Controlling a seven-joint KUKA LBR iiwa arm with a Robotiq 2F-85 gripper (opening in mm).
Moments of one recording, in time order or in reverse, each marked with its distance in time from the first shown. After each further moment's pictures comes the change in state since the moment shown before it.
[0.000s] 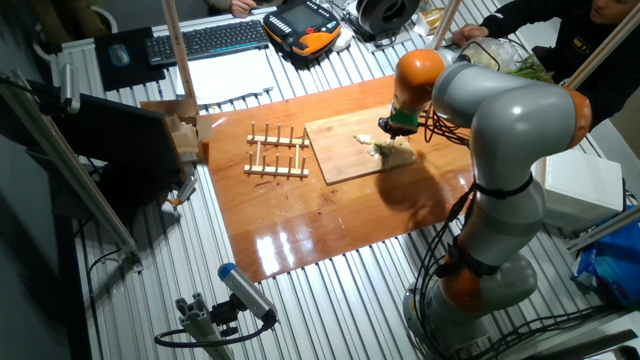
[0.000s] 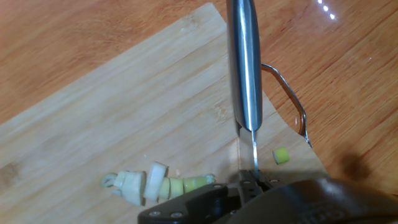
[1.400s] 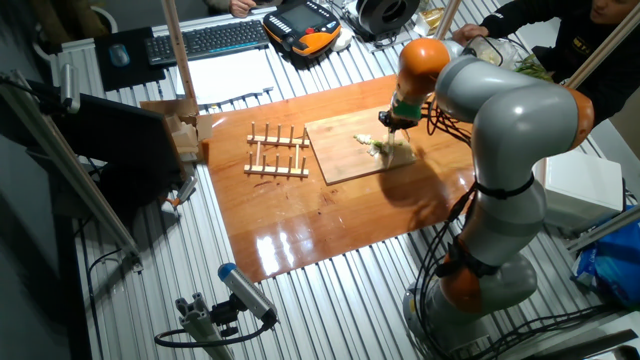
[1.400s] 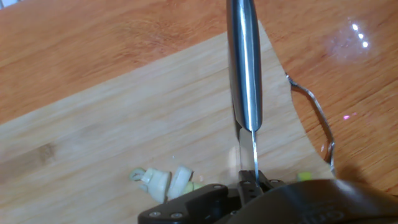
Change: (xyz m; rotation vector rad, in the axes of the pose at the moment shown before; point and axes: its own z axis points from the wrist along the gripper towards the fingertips) arm -0.010 0.006 -0.020 -0.025 0.028 -0.023
